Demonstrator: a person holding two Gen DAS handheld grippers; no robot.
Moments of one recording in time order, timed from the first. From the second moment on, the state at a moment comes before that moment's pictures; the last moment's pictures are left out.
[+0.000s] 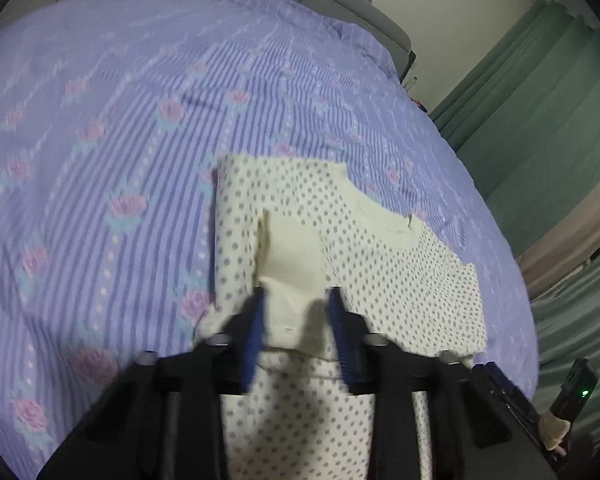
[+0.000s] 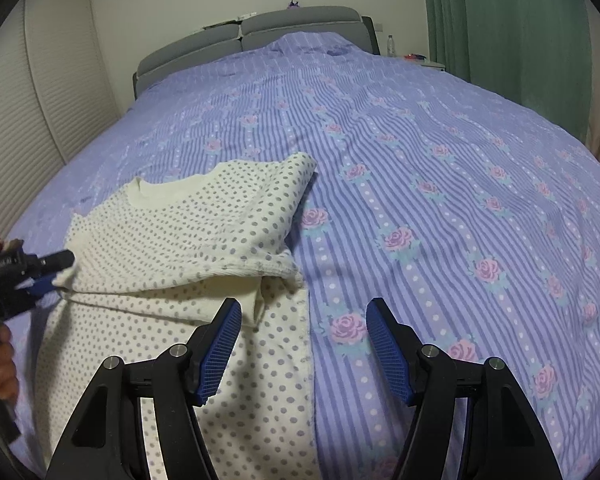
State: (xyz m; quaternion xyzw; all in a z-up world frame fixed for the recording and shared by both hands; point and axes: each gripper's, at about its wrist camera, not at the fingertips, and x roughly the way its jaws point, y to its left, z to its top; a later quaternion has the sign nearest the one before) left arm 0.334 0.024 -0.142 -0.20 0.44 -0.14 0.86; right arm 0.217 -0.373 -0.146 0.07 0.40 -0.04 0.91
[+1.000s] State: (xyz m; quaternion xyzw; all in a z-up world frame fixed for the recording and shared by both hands) left arm 0.311 0.053 -0.132 -0.20 0.39 -0.15 0.89; right arm 0.236 -0.389 -0.164 0.08 0.41 -0.13 0.90
